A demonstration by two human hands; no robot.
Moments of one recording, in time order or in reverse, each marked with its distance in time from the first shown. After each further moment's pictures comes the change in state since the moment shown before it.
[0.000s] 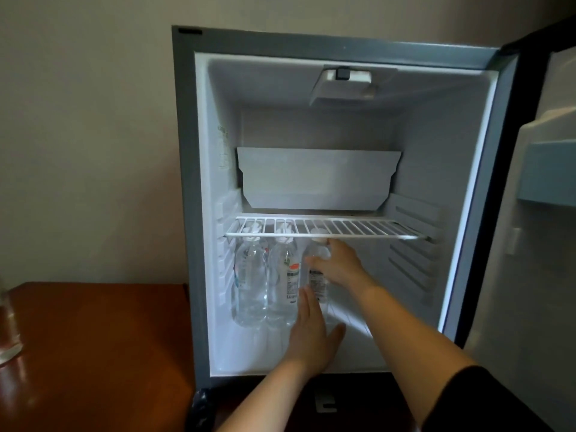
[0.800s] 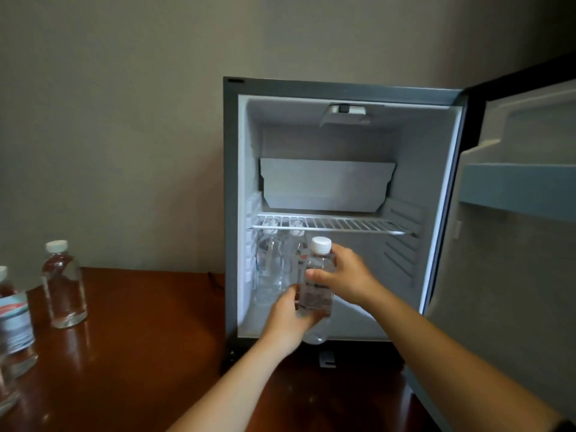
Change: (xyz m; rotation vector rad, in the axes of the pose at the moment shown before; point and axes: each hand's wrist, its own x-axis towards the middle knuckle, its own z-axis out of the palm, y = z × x) left_hand -0.092 0.025 -0.063 -0.353 0.183 -0.025; right_hand -0.125 -0.047 -0.026 0.011 -0.047 -0.209
